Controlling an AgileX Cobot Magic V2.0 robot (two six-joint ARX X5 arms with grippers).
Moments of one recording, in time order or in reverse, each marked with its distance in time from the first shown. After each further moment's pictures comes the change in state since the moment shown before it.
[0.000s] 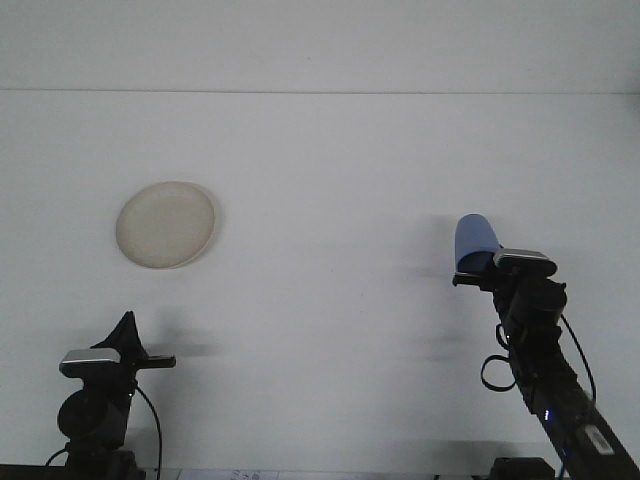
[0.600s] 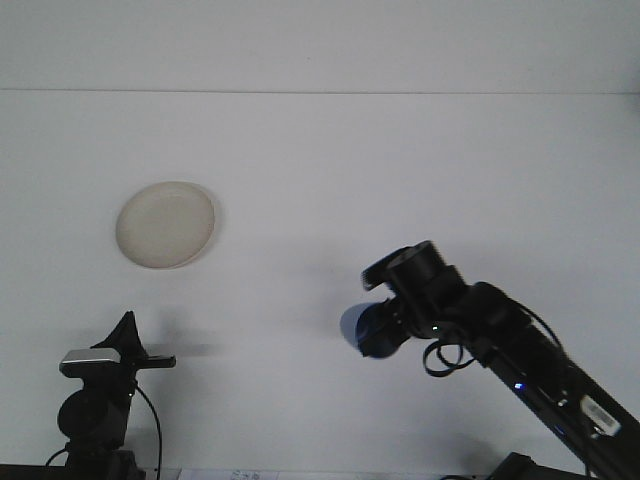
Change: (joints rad) left arm 0.000 0.000 0.000 0.000 0.000 0.000; right arm 0.685 0.242 0.763 -1.334 -0.078 -0.004
